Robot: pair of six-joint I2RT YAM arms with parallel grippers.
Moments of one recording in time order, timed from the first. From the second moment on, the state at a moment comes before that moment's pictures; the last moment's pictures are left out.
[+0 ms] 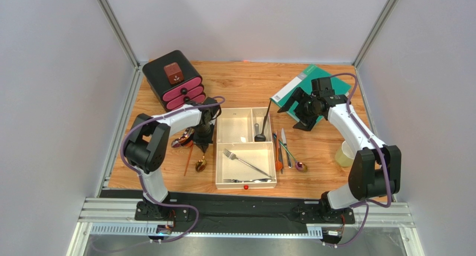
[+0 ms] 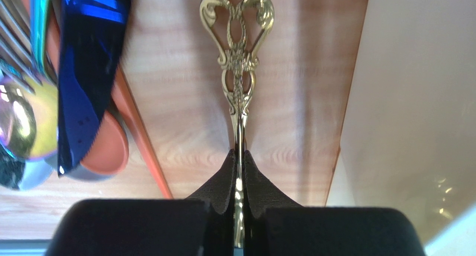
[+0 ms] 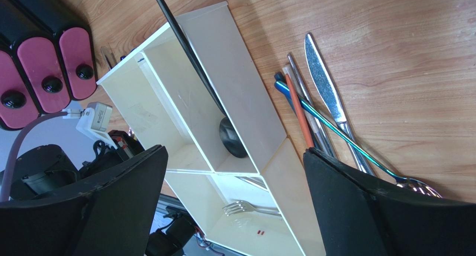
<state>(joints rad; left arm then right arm) -0.49 1.82 1.16 -0.84 -0.04 -0.37 0.15 1.49 1.17 -0.67 -0.33 0.83</state>
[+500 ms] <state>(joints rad) -0.50 1.52 1.23 -0.98 -0.05 -0.36 0.15 1.50 1.16 -0.65 -0.35 0.83</state>
